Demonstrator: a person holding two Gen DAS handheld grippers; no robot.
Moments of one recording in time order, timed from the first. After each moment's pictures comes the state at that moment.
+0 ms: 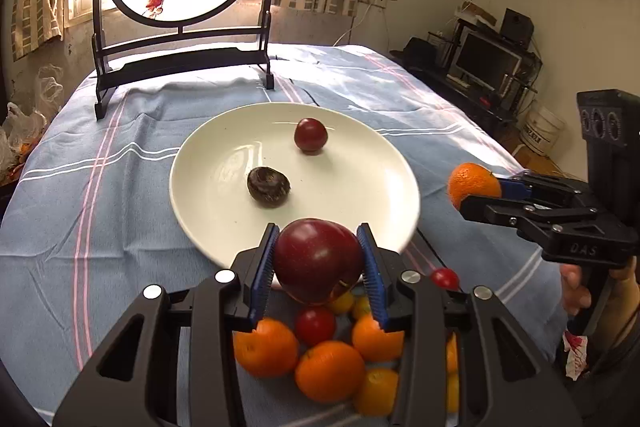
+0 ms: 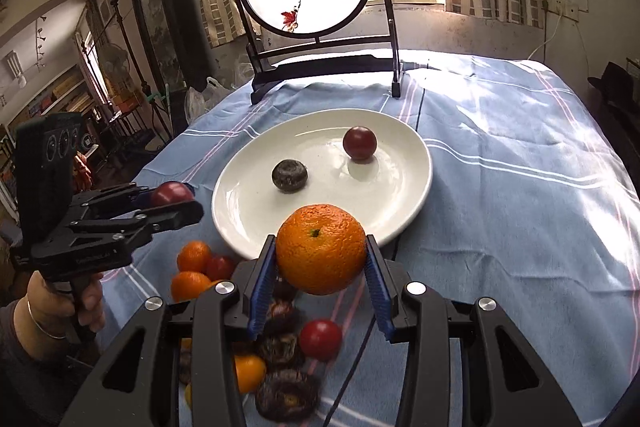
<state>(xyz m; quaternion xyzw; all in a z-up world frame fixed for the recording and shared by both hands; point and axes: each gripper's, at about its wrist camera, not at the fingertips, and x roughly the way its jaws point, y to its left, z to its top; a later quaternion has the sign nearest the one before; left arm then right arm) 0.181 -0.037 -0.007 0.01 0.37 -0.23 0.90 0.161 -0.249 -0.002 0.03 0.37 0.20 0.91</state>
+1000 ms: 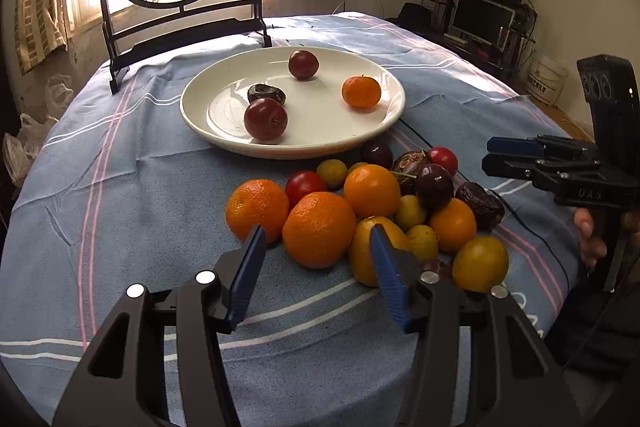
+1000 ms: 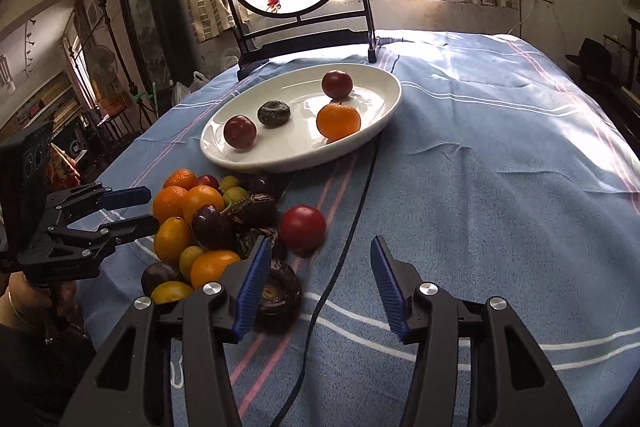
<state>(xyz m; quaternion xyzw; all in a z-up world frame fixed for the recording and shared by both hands) 0.090 -0.024 -0.048 0.06 0.38 -0.23 0.90 0.074 -0.273 -0.059 0.04 0.37 0.18 0.91</state>
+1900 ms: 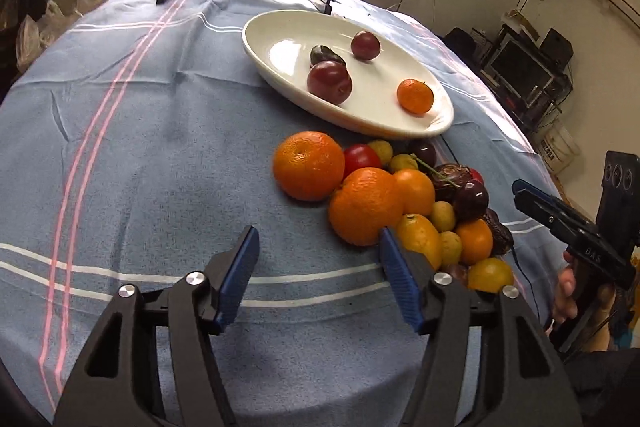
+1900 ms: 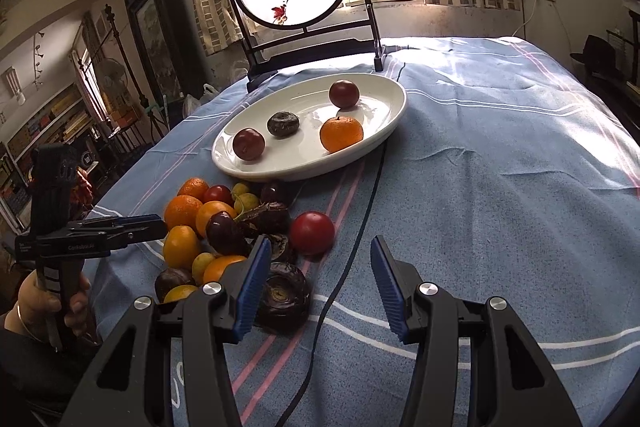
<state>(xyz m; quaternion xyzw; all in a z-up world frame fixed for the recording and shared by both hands) 0.101 0.016 -0.068 -0.09 0.44 -0.19 0.87 0.063 -0.284 -0.056 0.07 0.35 0.20 0.92</state>
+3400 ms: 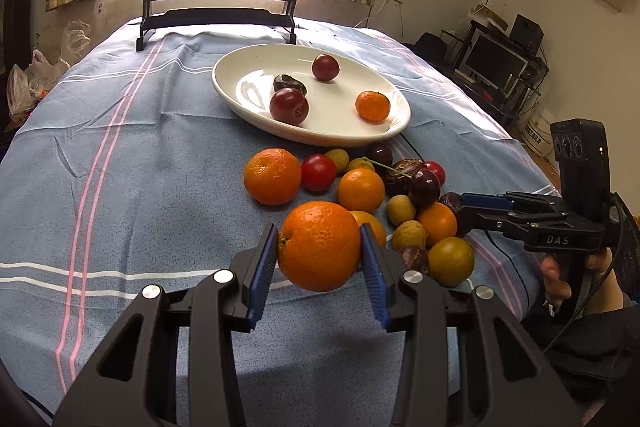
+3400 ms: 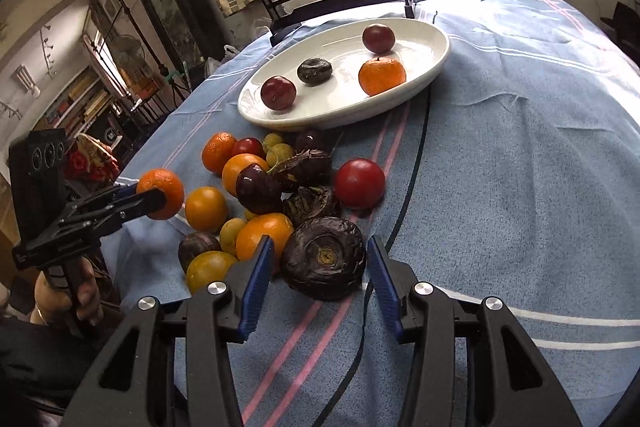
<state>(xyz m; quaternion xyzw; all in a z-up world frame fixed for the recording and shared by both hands) 0.064 0.009 -0.045 -0.04 0.38 -0.21 0.90 0.065 -0.254 -0.068 0.03 0.42 0.25 0.87</state>
